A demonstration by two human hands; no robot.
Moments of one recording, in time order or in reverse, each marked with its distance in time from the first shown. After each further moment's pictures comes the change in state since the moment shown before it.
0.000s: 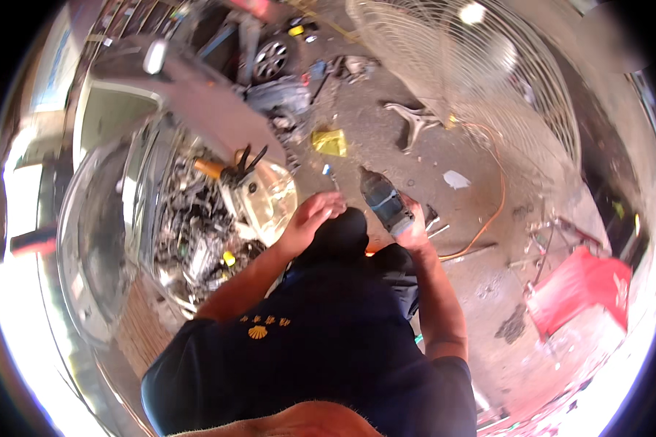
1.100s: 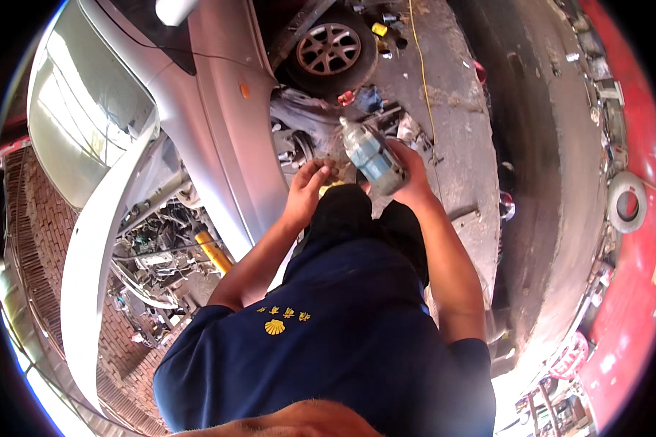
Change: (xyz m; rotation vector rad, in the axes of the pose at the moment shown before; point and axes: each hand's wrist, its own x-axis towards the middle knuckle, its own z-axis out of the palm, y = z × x) left_hand 0.404 0.105 -0.494 -0.518 0.742 0.021; right_hand 0.807 0.028 0.224 -0.073 -0.486 0.099
